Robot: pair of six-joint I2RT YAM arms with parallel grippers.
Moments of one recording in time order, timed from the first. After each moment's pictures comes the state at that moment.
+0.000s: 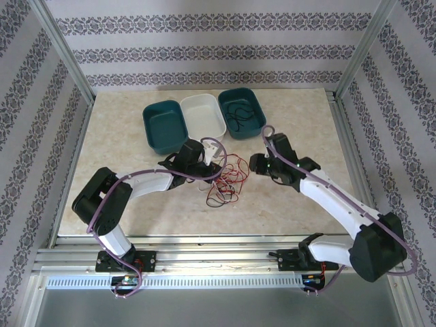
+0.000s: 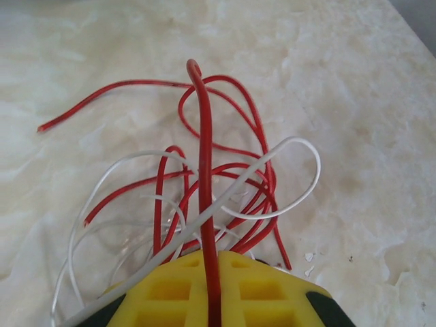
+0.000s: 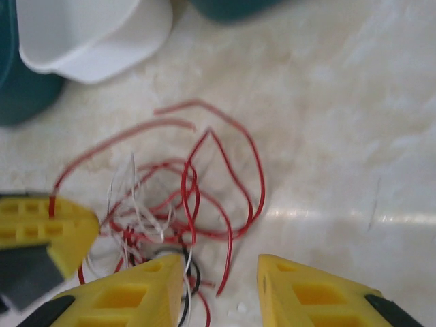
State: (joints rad) left arm -0.61 1.68 0.90 0.07 0.35 -0.27; right arm 0.50 1.21 0.86 -0.52 -0.03 0.63
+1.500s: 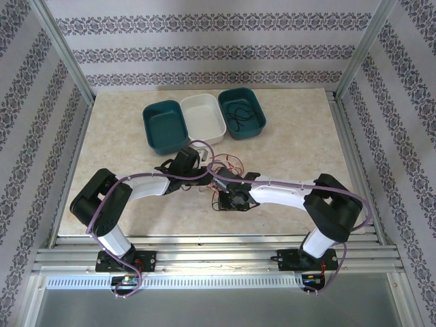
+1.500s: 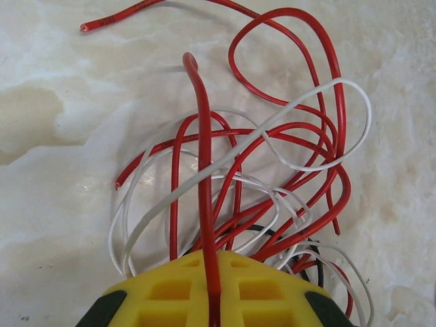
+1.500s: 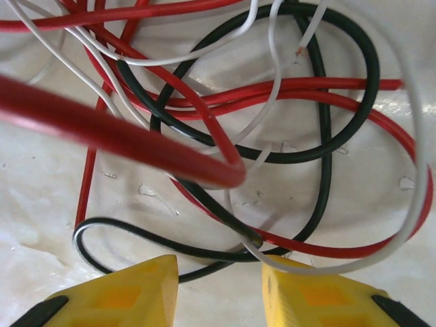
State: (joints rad) left arm -0.59 1.66 0.80 0.08 0.27 -0.61; right arm 0.92 1.64 0.92 -0.57 -0.01 0.88
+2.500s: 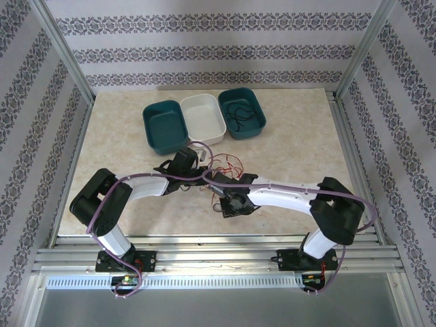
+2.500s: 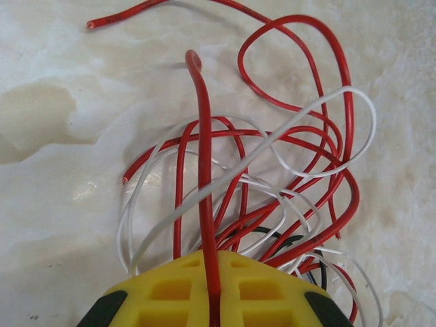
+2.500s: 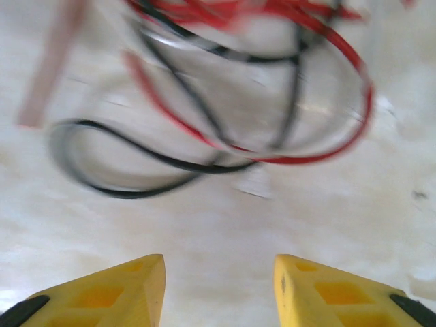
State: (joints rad) left arm -0.57 1.66 0.78 0.11 0.28 -0.63; right arm 1.01 1.59 0.99 -0.77 0.06 0.76
